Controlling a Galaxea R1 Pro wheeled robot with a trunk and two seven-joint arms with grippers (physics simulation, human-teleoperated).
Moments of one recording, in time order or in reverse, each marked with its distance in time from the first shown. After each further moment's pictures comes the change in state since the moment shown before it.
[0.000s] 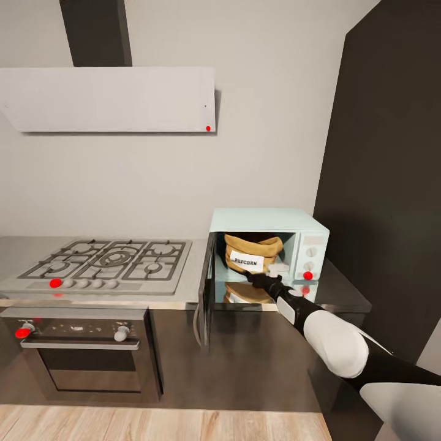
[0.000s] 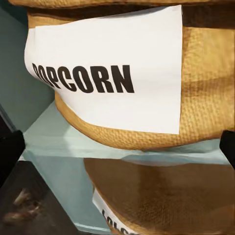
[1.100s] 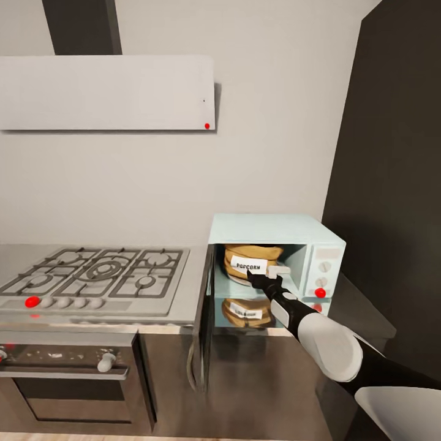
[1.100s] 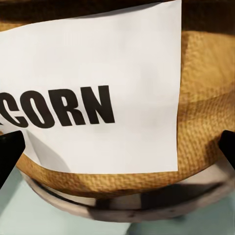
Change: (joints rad) left arm 0.000 0.001 0.000 0.001 0.000 0.000 0.000; right arm 0.013 0.033 -0.001 0.000 0.008 -0.055 -0.146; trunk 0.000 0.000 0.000
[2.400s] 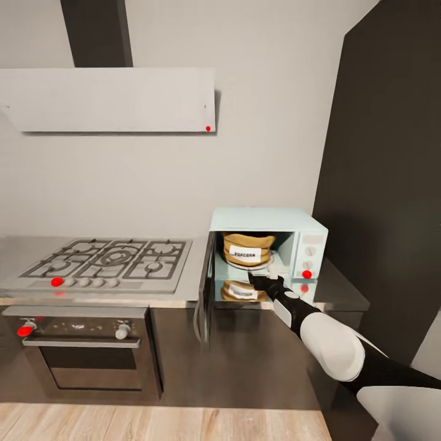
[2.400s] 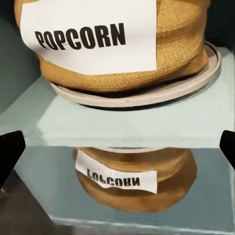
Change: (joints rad) left arm 0.000 -0.001 0.001 0.000 0.001 0.000 0.000; right arm 0.000 -0.012 0.000 -0.012 0.047 0.059 0.014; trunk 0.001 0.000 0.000
